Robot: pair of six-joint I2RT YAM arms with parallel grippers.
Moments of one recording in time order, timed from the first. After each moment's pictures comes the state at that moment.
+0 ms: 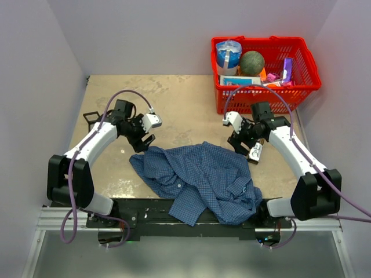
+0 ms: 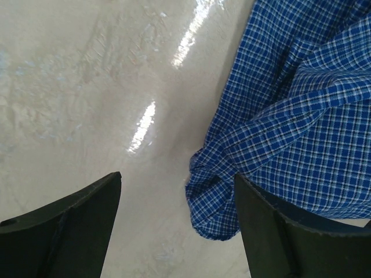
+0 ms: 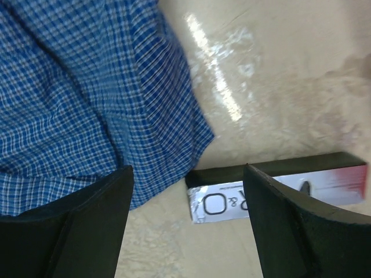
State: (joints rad) left arm -0.20 1.48 1.07 -0.70 0.40 0.78; right arm 0.20 1.36 1.08 -0.83 -0.33 -0.80
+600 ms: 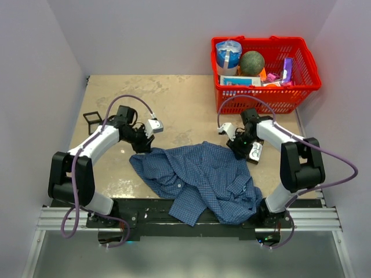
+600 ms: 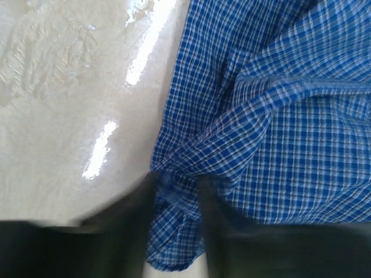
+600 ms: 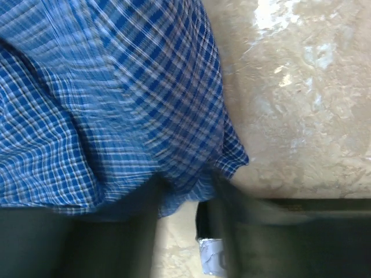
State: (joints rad) left arm -0.20 1.50 0.98 -0.67 0.57 0.76; right arm 0.19 1.64 1.01 -0.79 -0.30 -0.81
